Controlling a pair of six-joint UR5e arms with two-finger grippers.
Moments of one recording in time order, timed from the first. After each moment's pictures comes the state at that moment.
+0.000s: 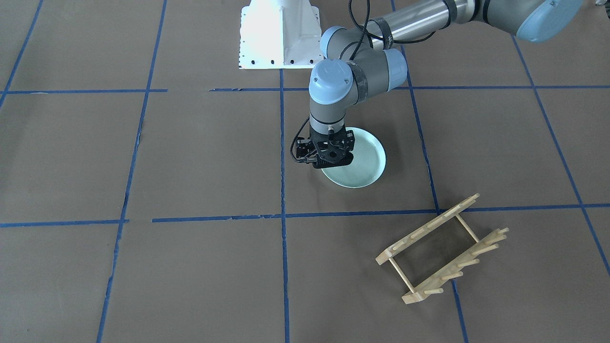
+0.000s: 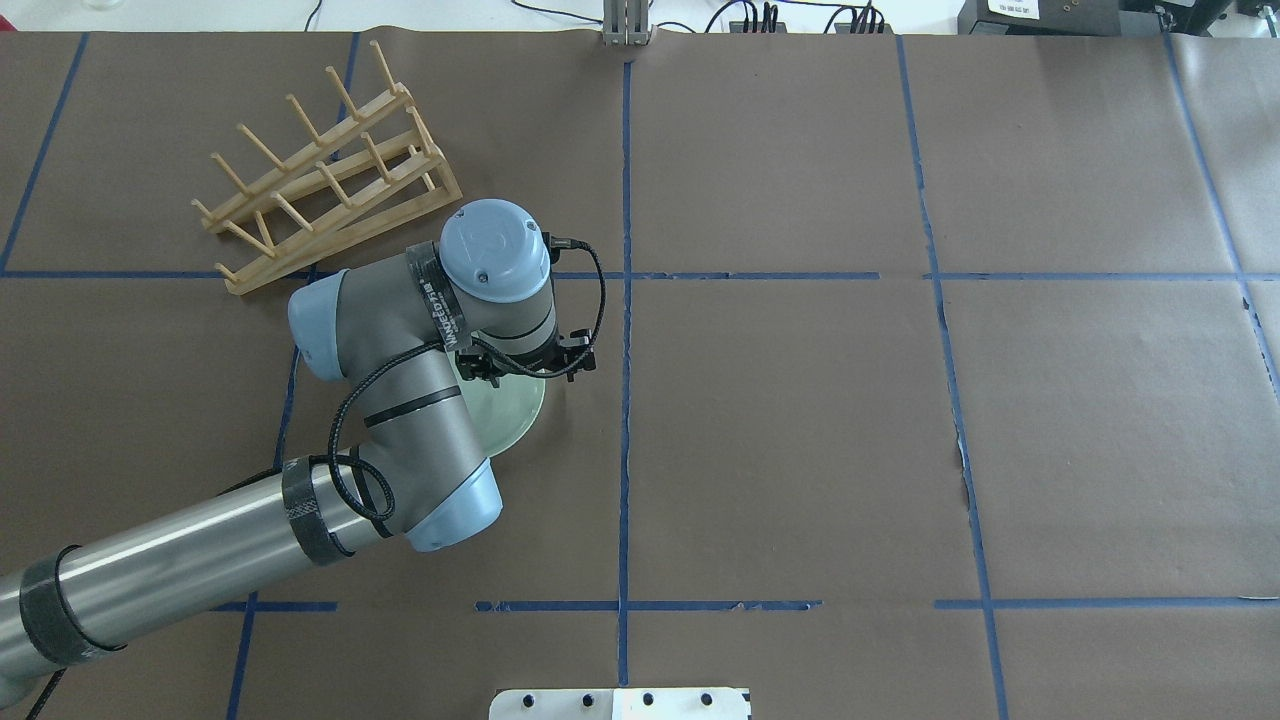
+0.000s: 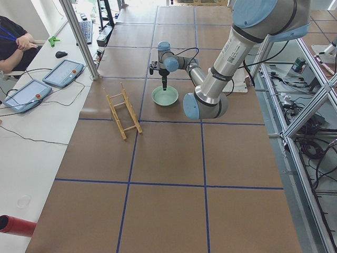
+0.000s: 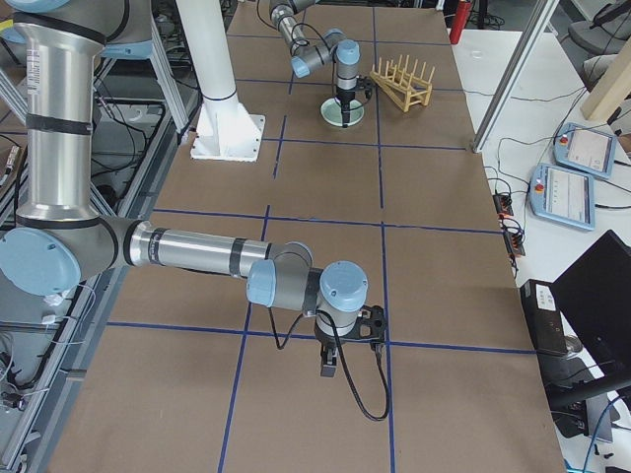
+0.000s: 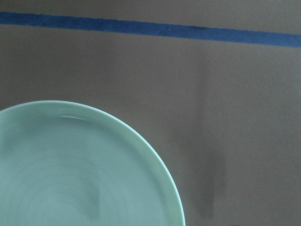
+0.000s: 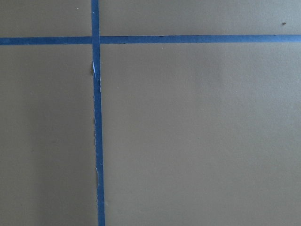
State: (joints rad) left arm -0.54 -2.32 -1.47 -1.62 -1.90 -1.26; right arm 1.61 -1.68 1.60 -1.60 2.30 -0.07
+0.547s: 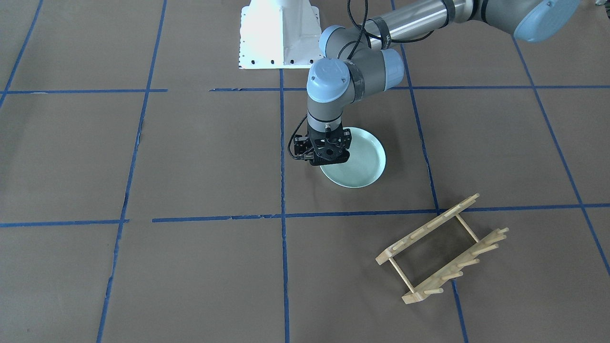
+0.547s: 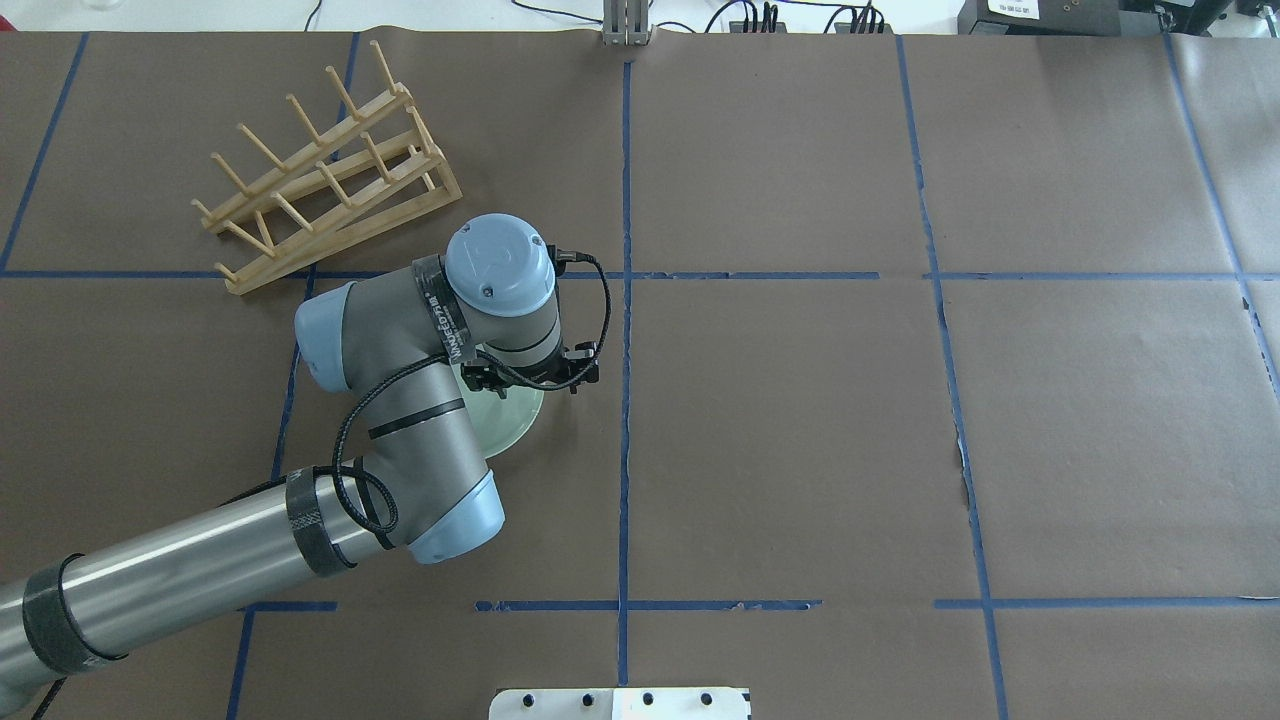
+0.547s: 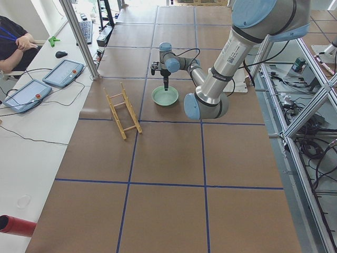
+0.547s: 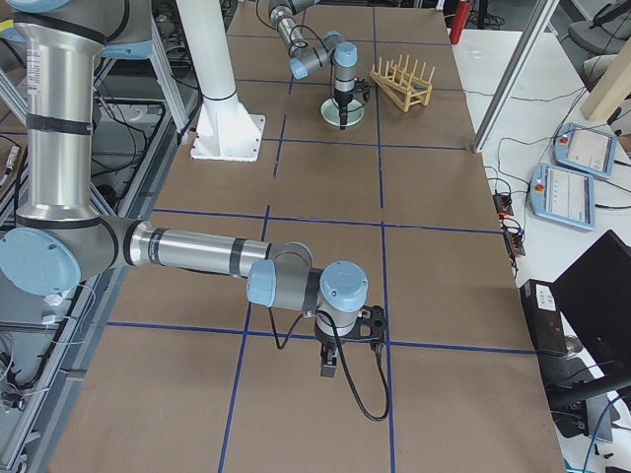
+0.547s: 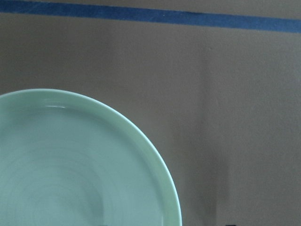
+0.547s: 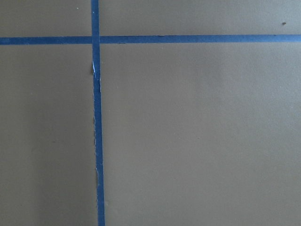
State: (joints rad) left arm -0.52 -2.32 -1.47 -1.63 -1.90 -1.26; right arm 1.61 -1.68 1.60 -1.60 2.30 -0.07
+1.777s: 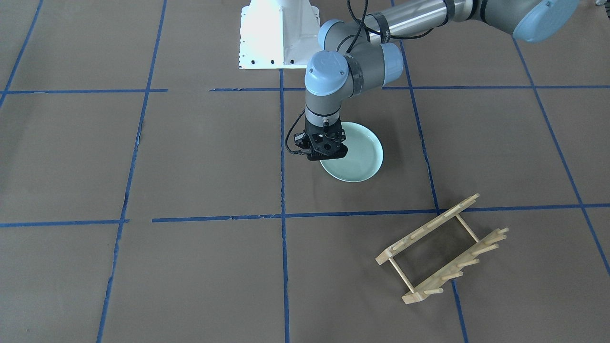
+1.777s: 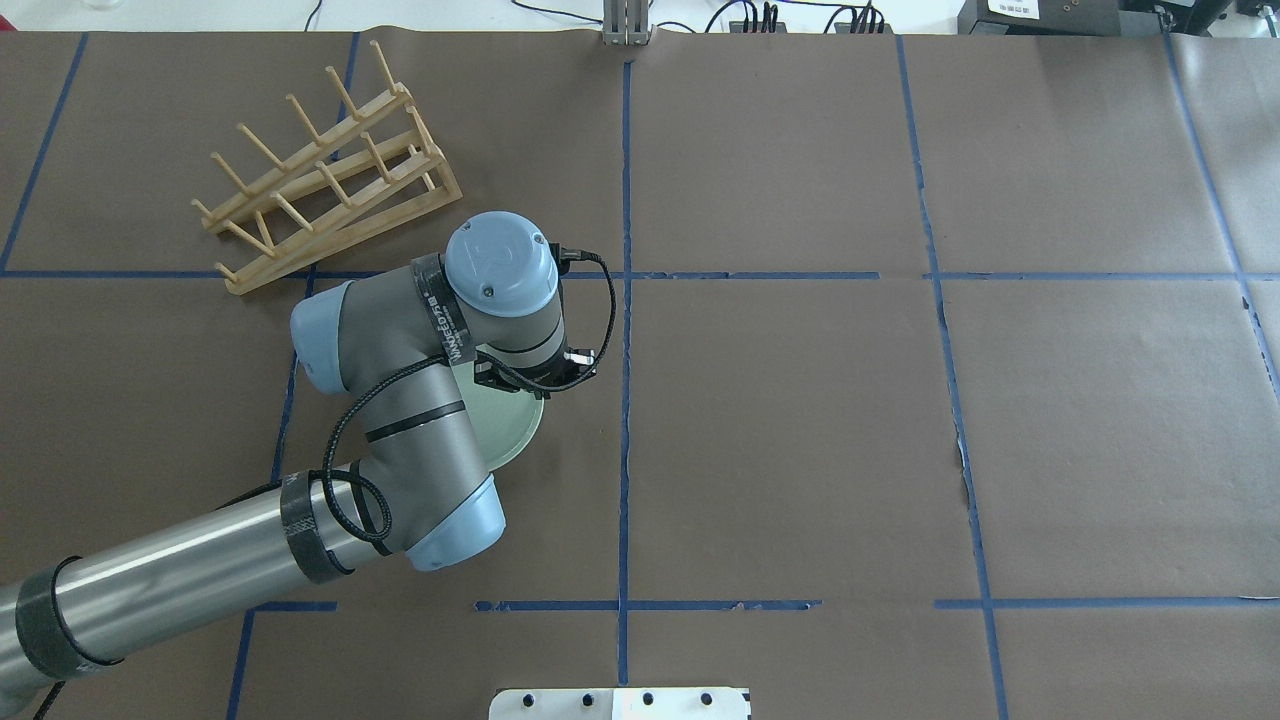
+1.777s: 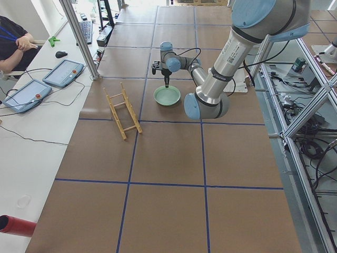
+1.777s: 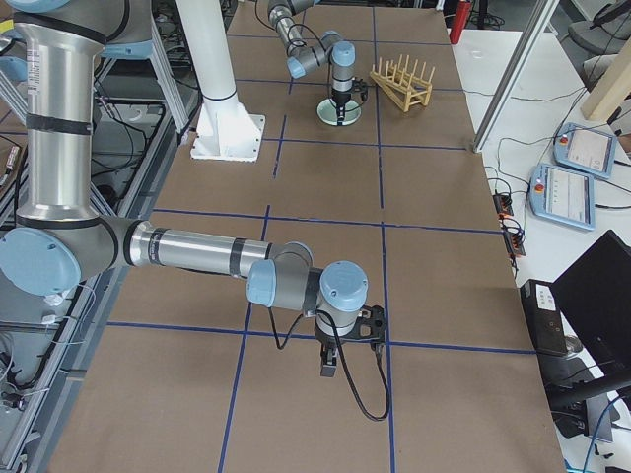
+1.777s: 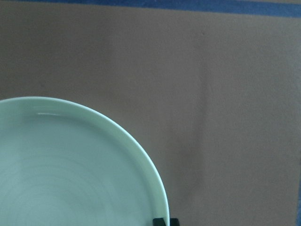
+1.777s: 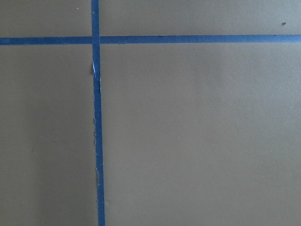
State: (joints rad) left arm -0.52 -2.32 -1.54 -1.57 -1.90 -1.26; right arm 1.61 -1.68 1.60 -1.60 2.30 -0.07
